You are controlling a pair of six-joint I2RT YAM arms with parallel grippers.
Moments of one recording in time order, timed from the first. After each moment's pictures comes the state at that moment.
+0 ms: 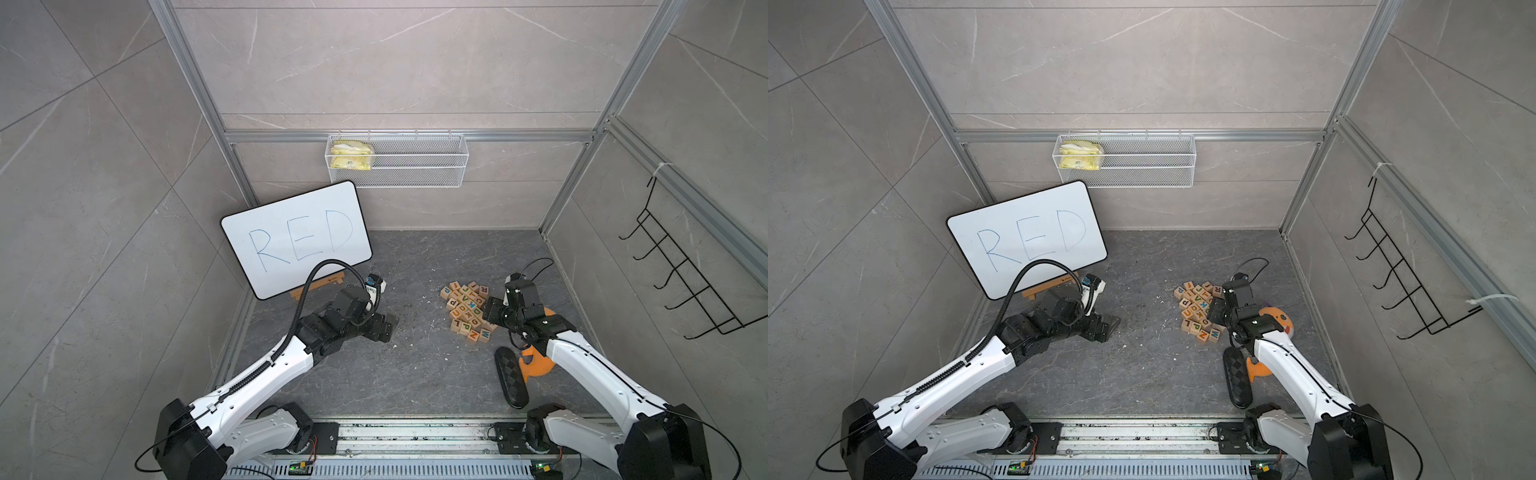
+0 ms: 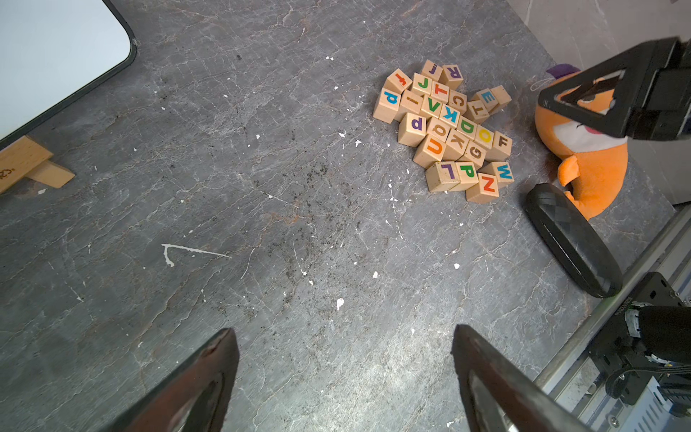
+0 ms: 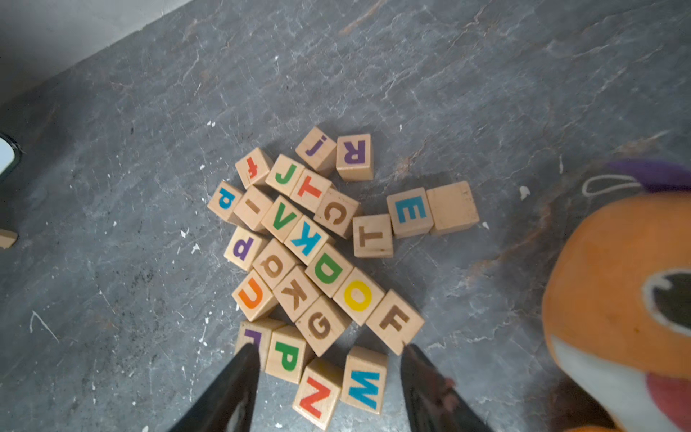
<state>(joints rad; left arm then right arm) -0.74 1.09 0.90 -0.54 0.02 -0.26 0.27 1.14 0.77 -0.45 0.11 0.51</state>
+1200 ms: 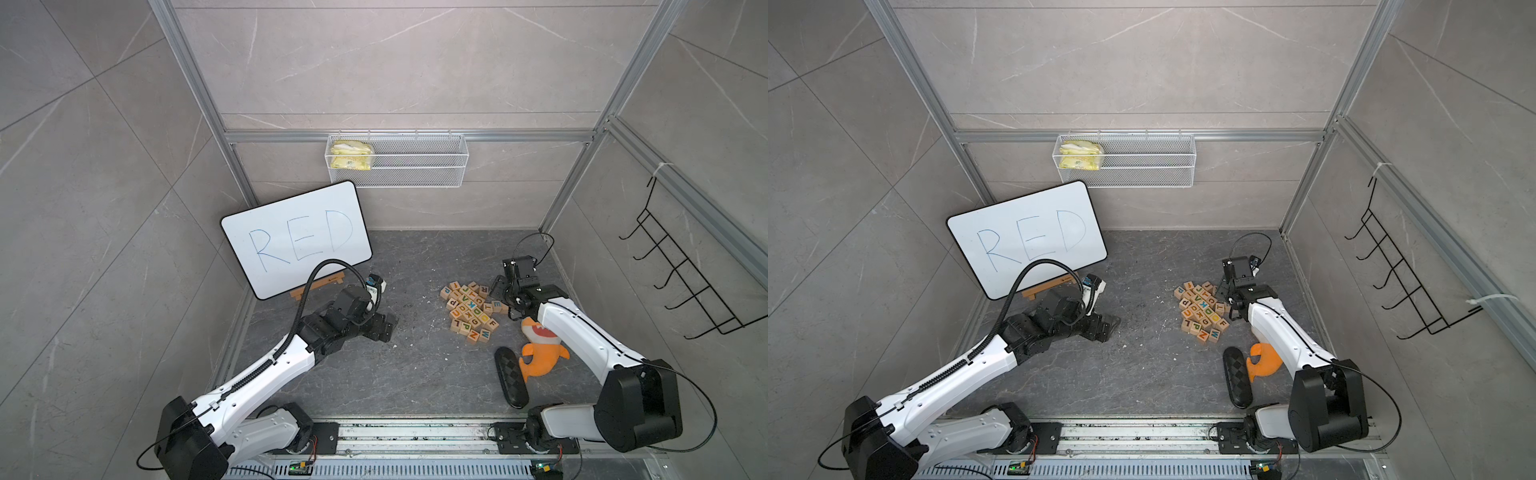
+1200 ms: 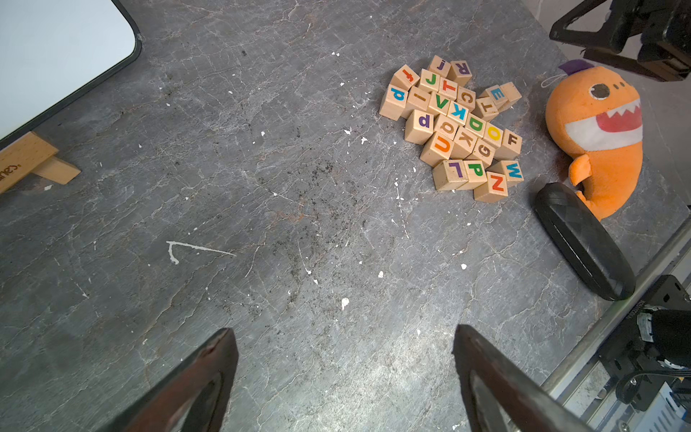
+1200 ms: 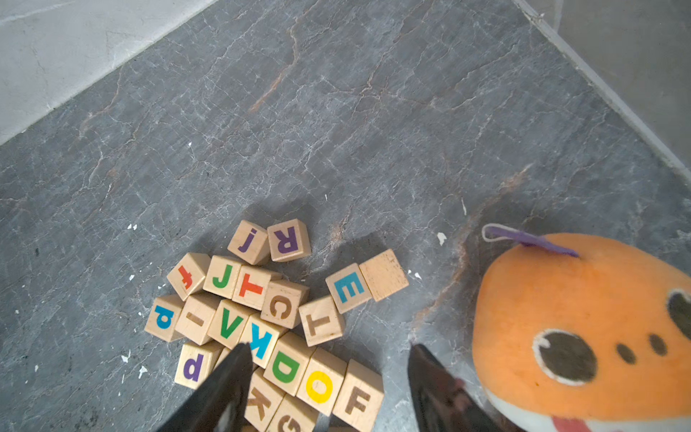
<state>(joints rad) -0.74 1.11 0.90 -0.54 0.01 -0.26 0.19 1.38 0.99 -0.54 0.28 0.63</state>
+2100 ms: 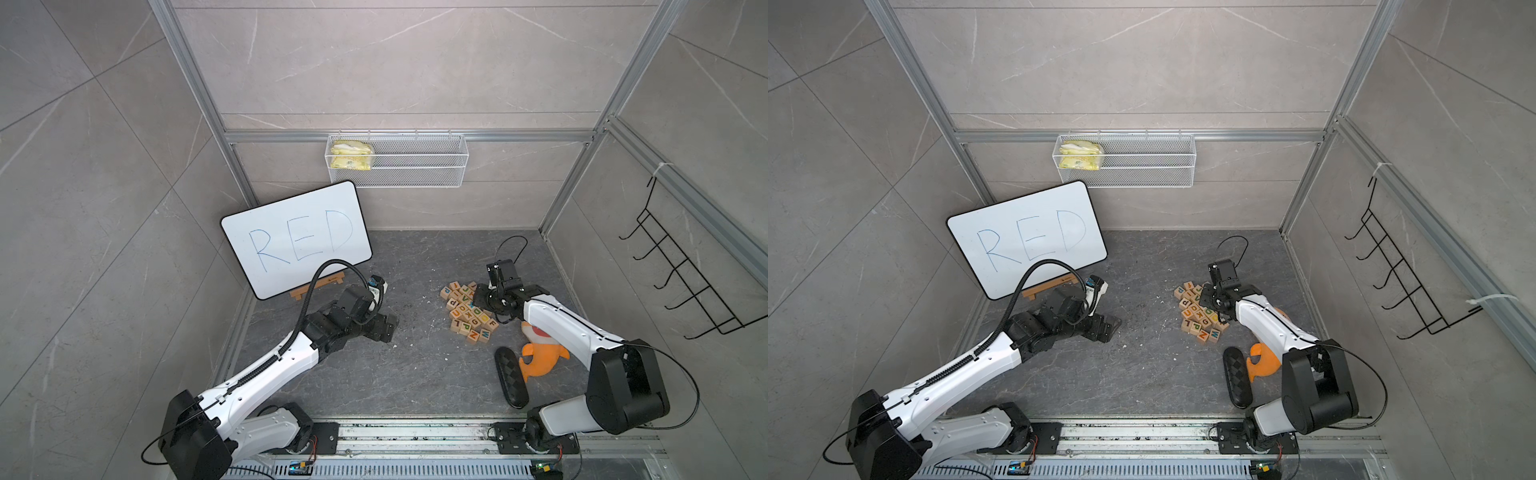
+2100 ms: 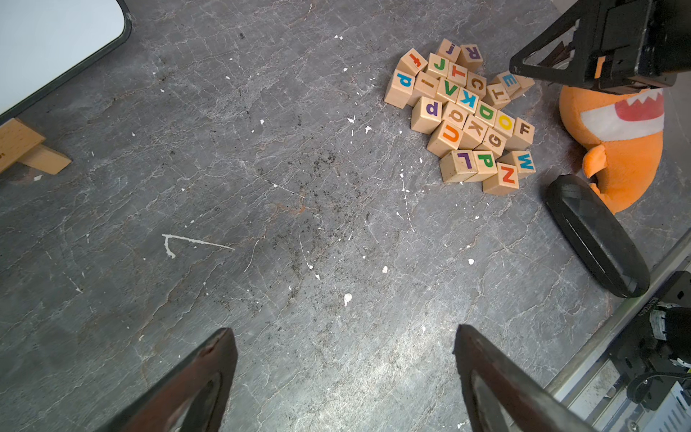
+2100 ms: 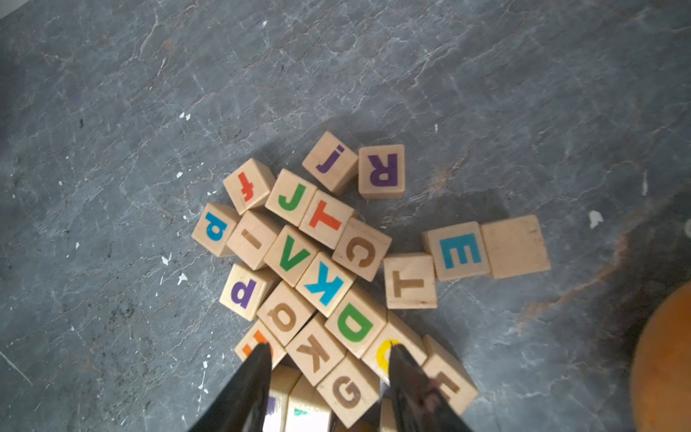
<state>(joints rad) -0.74 1.14 0.90 -0.54 0.01 -0.26 0.28 1.46 0.97 -0.49 0.08 0.52</state>
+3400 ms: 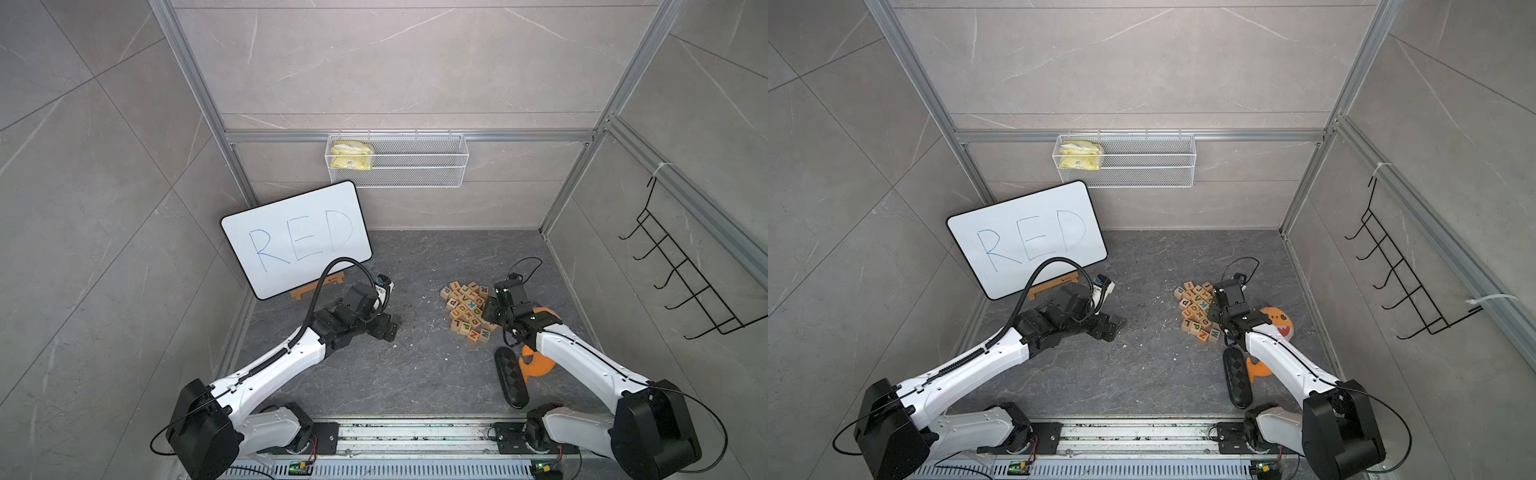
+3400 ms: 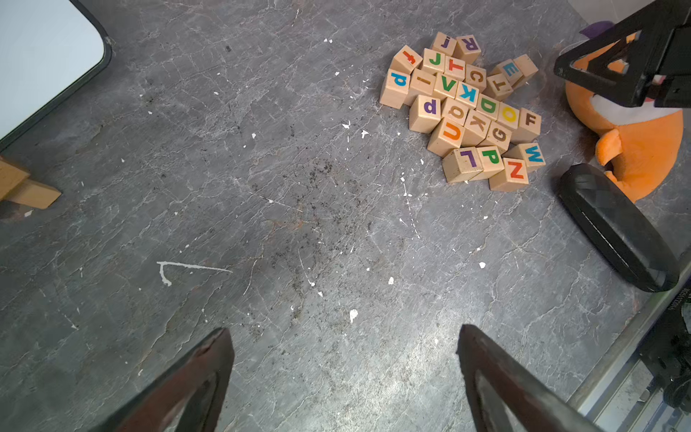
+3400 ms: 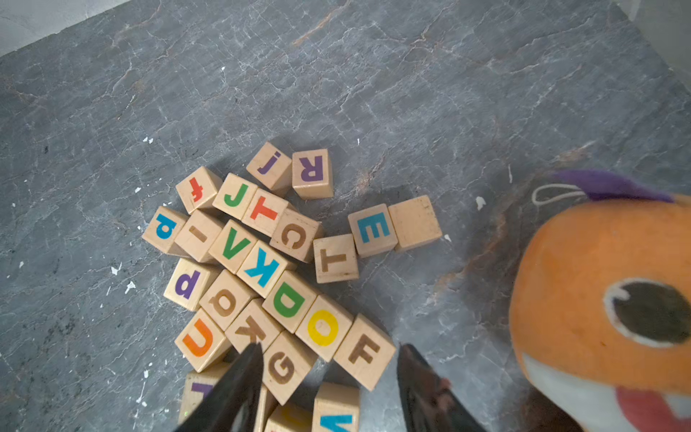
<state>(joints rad) -0.74 1.20 0.90 -0.47 0.03 -0.18 0.31 1.23 0.73 -0.37 0.29 0.54</state>
